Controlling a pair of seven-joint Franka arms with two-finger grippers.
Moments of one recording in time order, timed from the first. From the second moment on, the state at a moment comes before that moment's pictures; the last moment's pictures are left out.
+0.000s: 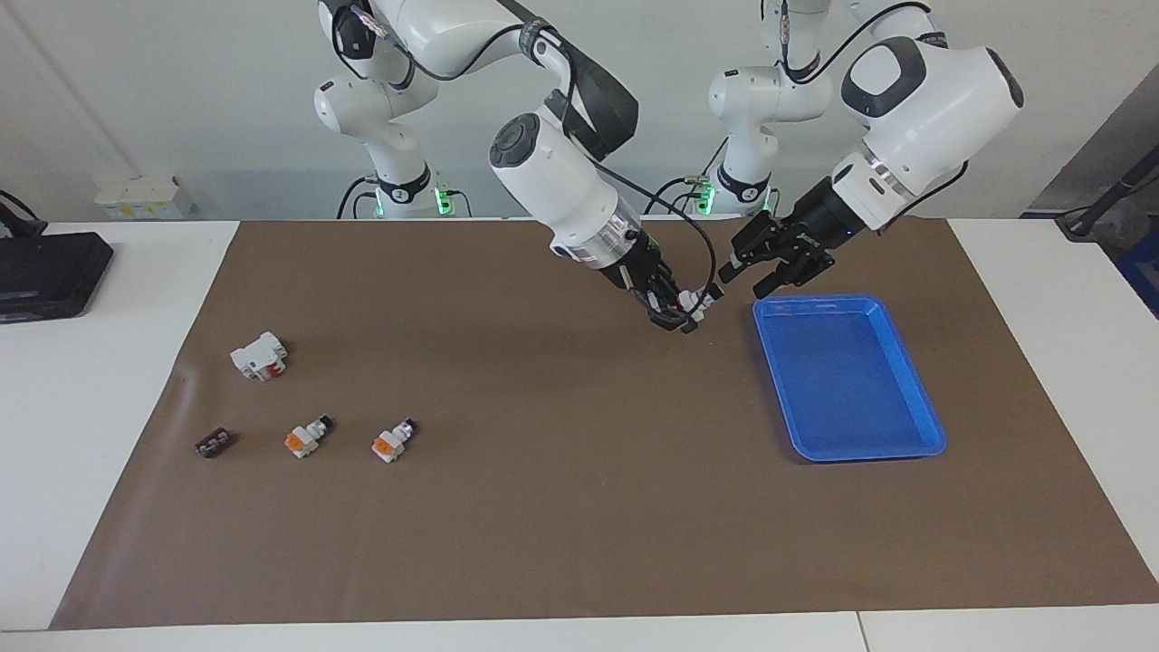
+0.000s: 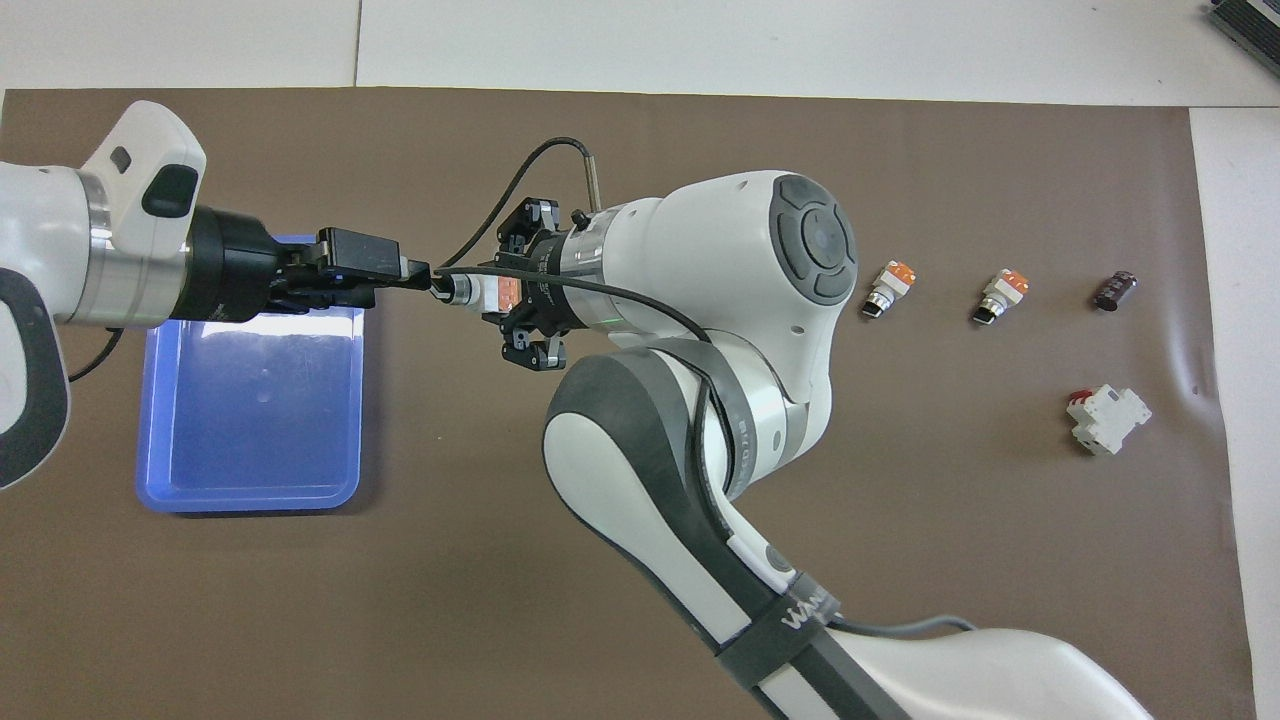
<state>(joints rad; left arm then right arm) -0.07 -0.01 -0.13 -1.80 -0.66 1.93 0.00 0.60 0.42 0.00 -1.43 0.63 2.27 1.77</state>
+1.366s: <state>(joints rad) -0.07 -0.02 -0.14 -1.81 -0.75 1.93 0.24 0.60 0.40 0.00 -1.43 0.63 2.26 1.77</state>
